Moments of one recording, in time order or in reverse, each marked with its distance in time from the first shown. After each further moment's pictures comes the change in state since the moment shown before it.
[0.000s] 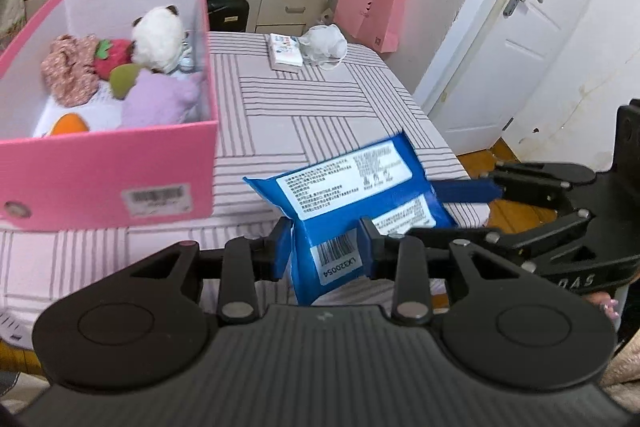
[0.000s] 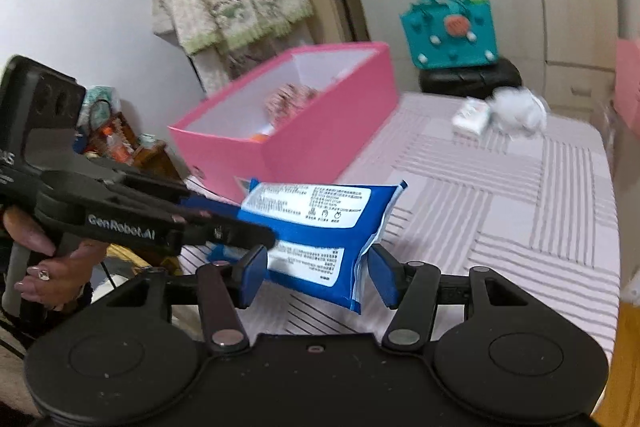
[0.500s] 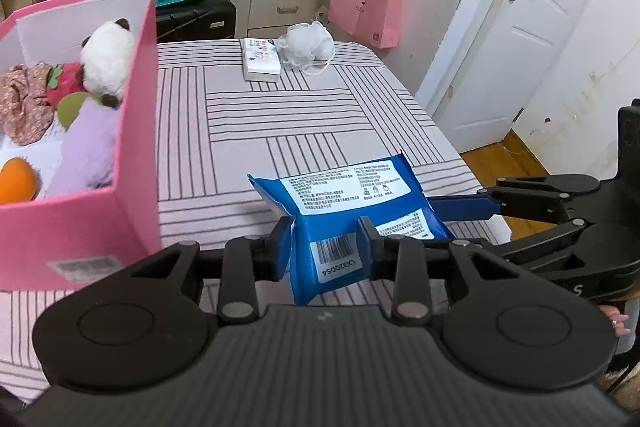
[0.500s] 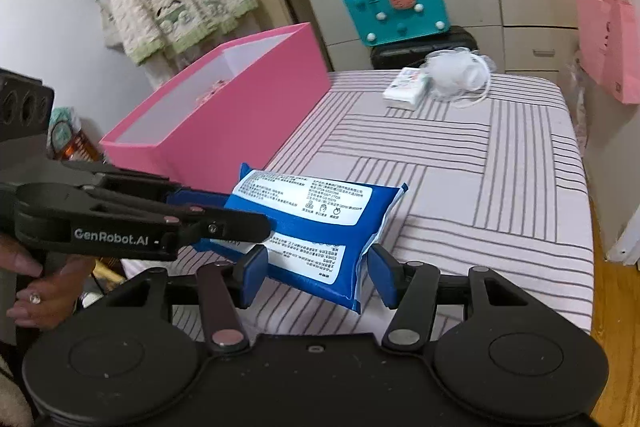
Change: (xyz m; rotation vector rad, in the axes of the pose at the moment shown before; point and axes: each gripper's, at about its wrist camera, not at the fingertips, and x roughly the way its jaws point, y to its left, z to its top) left arm 0.062 -0.027 0.025 0.055 0.006 0.032; right arm 0.020 -0.065 -0.007 0.124 0.041 -0.075
